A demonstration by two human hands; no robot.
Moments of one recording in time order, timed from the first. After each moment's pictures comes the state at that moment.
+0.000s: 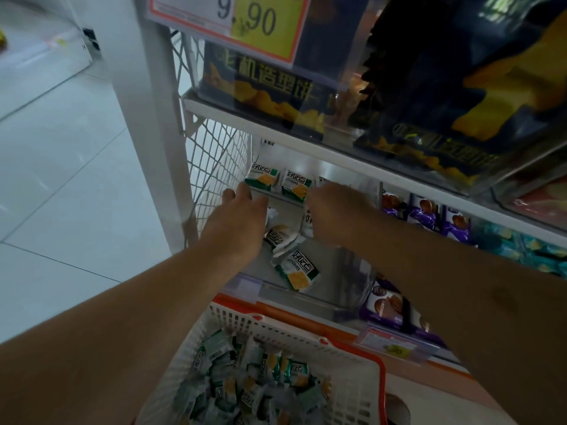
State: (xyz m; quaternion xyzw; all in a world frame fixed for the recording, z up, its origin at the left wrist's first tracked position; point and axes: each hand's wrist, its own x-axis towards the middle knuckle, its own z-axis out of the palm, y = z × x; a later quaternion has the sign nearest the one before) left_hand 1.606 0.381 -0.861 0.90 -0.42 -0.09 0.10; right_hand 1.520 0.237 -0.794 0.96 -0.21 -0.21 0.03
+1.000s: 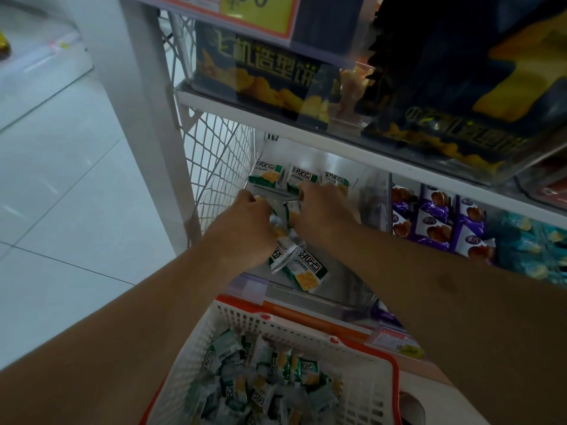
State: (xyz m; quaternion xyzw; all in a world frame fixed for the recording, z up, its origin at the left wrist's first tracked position) left_hand 1.604 0.383 -0.859 0.89 -0.36 -0.19 0.19; right_hand 1.539 0.244 -0.849 0.93 -0.34 -0.06 -0.11
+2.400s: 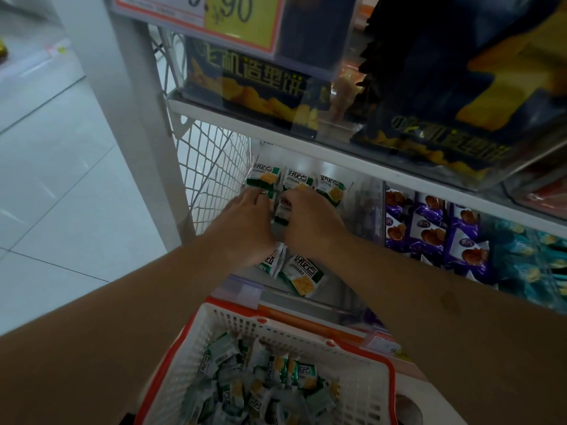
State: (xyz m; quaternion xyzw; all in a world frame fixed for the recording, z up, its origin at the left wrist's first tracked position) left_hand 1.612 0.371 -0.866 0.87 -0.44 -0.17 0.15; right_hand 1.537 0.253 -0.855 0.95 -0.27 -0.04 -0.15
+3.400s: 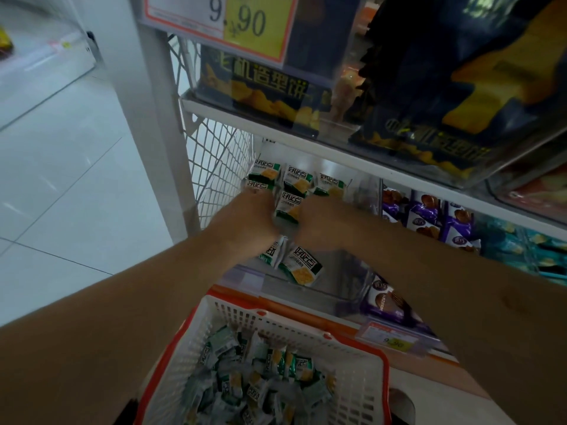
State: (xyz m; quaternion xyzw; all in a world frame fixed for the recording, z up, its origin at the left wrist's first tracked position) left_hand 1.608 0.373 -0.847 0.88 -0.38 -0.21 0.18; right_hand 1.521 0.246 -0.809 0.93 -0.25 -0.25 -0.11
